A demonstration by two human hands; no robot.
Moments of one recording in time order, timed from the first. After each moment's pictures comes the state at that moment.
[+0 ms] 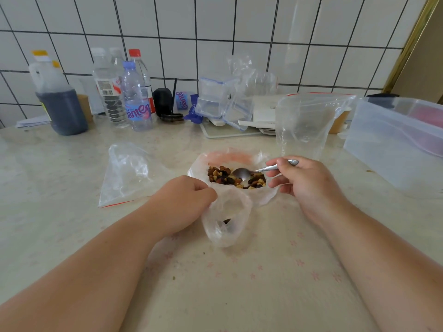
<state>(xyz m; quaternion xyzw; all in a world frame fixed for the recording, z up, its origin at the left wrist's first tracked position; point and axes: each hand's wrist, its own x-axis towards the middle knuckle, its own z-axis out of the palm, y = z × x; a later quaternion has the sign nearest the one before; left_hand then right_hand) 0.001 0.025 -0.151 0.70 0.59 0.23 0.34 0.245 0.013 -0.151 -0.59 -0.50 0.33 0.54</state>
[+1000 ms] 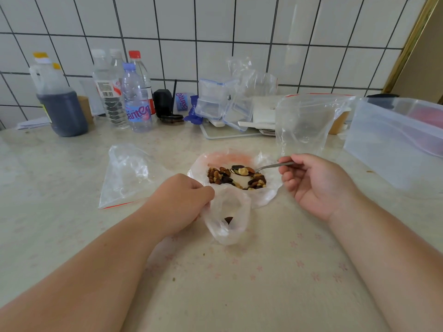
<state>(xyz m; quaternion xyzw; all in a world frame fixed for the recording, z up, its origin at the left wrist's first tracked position) 0.002 0.021 -0.147 0.67 0.60 0.26 0.35 0.252 0.012 -0.131 -0.46 -0.28 0.57 0.62</state>
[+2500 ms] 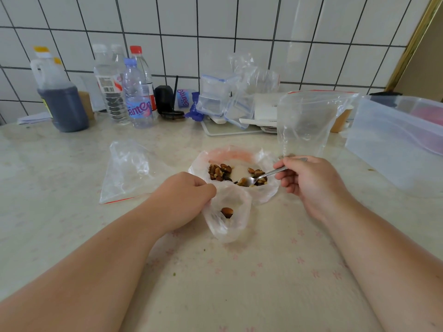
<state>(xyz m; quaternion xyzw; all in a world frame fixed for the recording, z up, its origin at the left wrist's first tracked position) 0.003 0.023 -0.150 0.68 0.60 0.24 0.33 0.249 0.016 -0.146 -0.59 -0.44 0.38 0.56</state>
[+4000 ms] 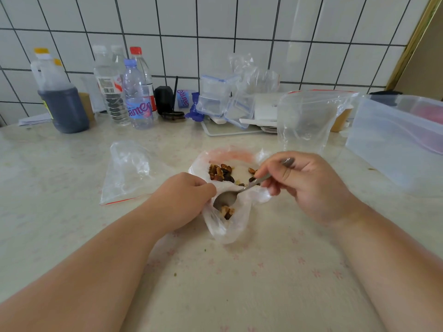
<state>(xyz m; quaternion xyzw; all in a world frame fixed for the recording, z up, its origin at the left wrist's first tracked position) 0.002 0.024 -0.151 0.68 0.60 0.24 0.35 0.238 -0.014 -0.131 -0.38 -0.68 0.38 0.50</state>
